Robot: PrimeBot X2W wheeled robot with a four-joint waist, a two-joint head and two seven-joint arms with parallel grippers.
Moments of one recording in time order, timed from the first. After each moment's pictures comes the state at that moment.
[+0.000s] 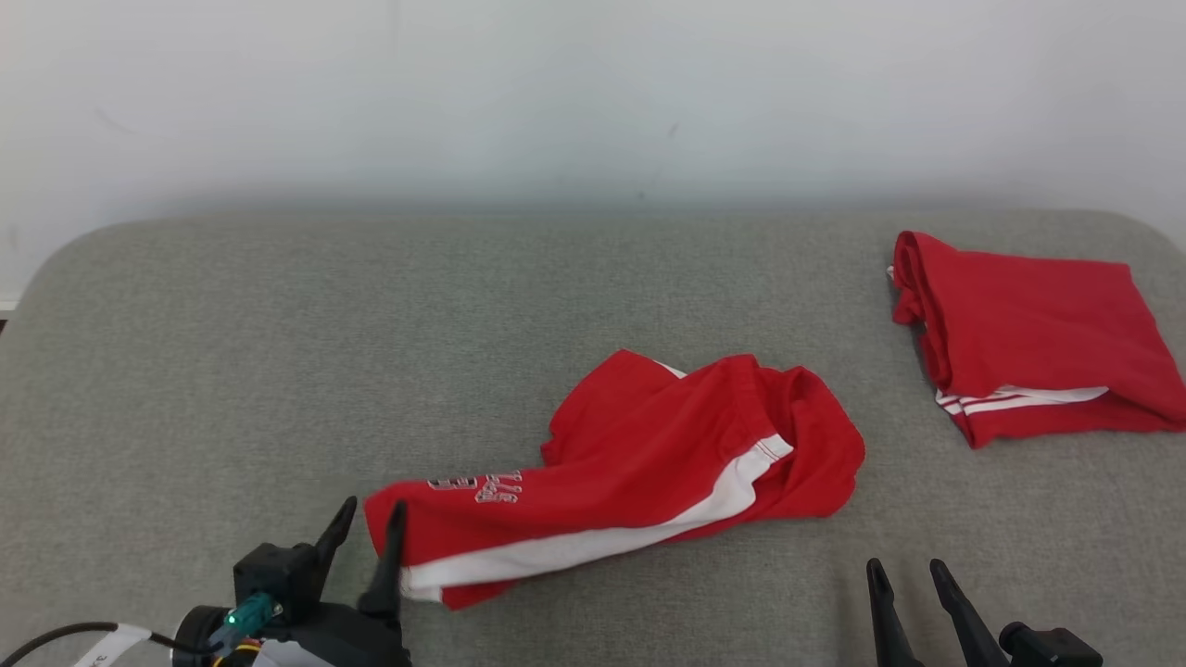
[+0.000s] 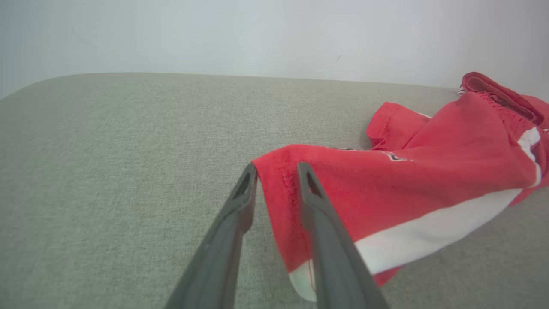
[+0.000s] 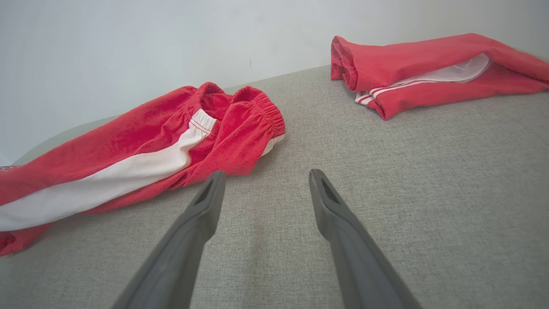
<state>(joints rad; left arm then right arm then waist) -0.29 0.18 -0.26 0.60 -0.36 -0.13 -0.26 0.04 -0.10 0.07 0.31 0.31 0.13 -0.26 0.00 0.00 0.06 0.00</state>
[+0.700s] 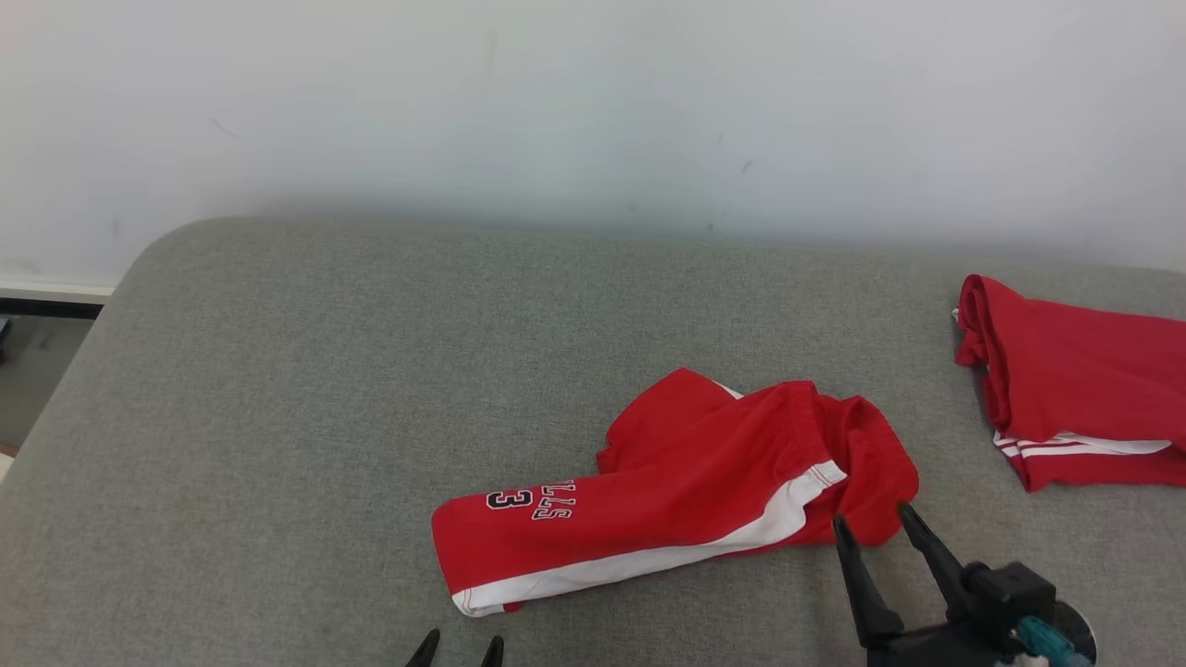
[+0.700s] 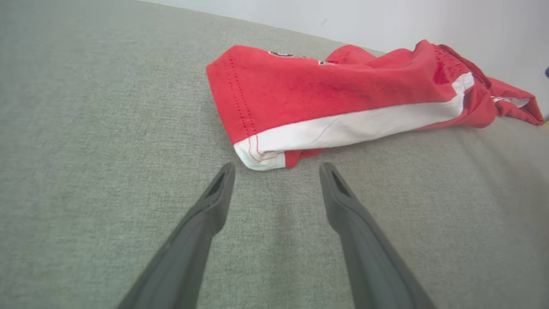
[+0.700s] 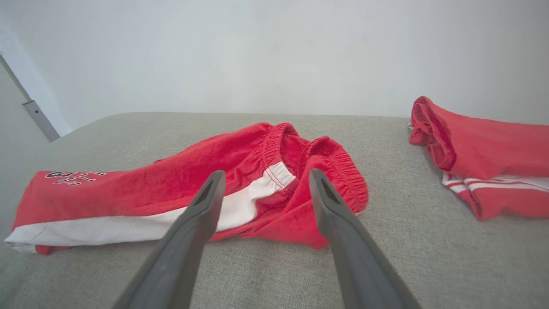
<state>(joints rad) -0.04 0.10 -0.35 0.49 -0.36 -0.13 -0.26 -0.05 -0.18 0.16 0.34 0.26 0.13 -0.26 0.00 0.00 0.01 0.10</state>
